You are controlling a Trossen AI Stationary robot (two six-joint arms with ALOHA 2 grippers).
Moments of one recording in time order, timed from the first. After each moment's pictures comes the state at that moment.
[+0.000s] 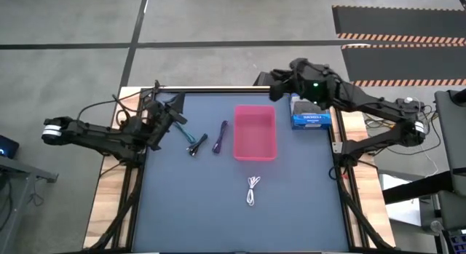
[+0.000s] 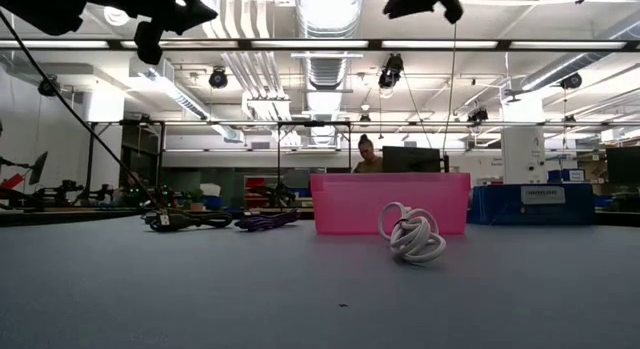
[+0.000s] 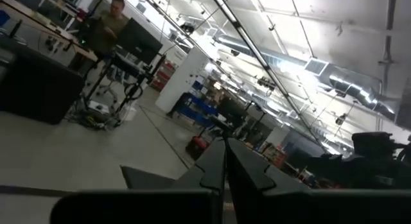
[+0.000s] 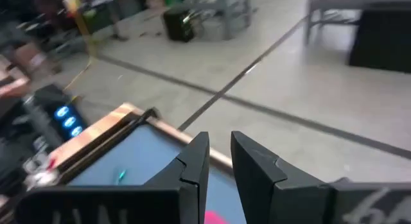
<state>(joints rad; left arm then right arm) -0.02 0.91 0.46 0.96 -0.95 -0.28 -0.31 1.26 1.37 -0.41 0.41 0.34</state>
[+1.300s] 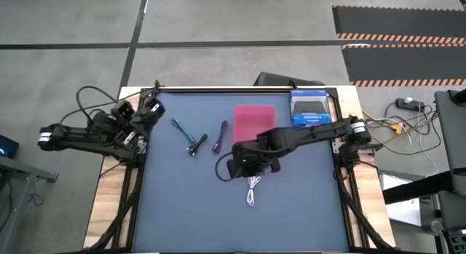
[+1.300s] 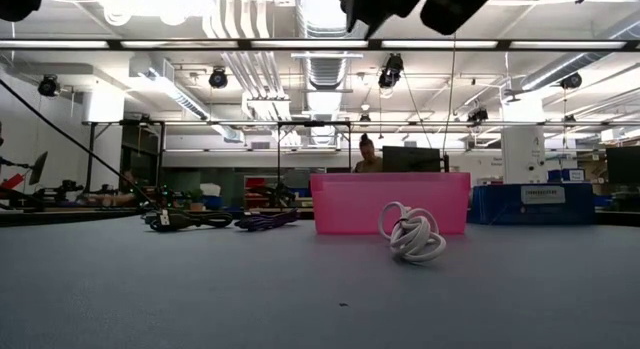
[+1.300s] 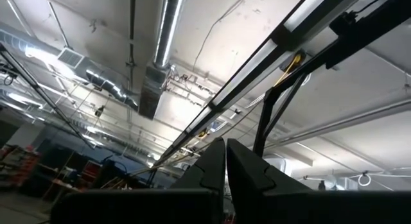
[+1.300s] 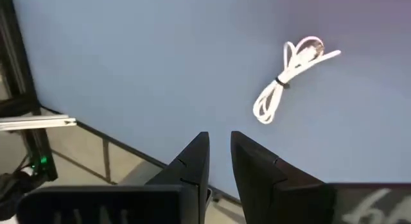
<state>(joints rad) -0.02 0.59 0.45 0.96 -0.01 -0.45 0.16 1.91 1.83 -1.08 -0.21 1.51</state>
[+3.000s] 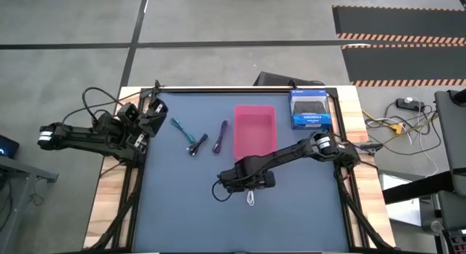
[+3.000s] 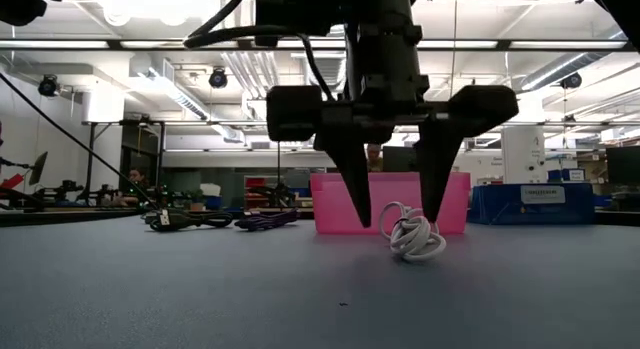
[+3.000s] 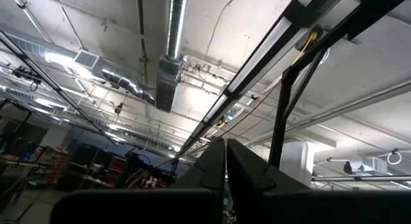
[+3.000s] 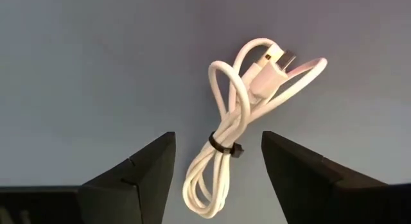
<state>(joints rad) -0.02 0.62 0.43 0.96 -0.04 -0.35 0.22 2.26 1.83 -1.13 -0.16 1.68</state>
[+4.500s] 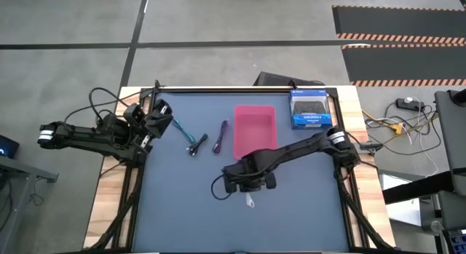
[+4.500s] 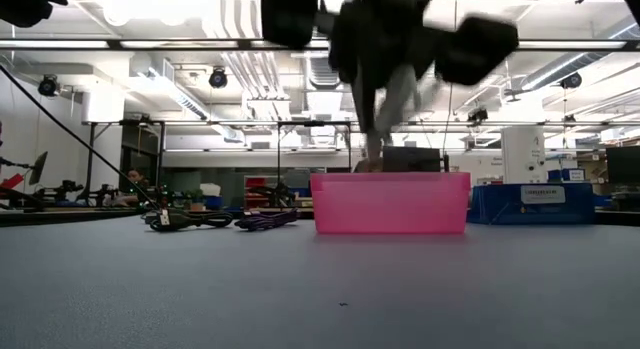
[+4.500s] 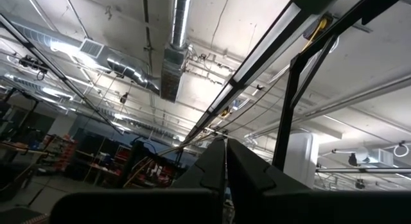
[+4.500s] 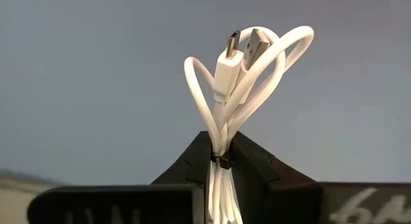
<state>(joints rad) -0.02 0.67 0.43 0.96 -0.04 -0.35 0.23 2.09 1.80 -1.04 -0.24 1.68</state>
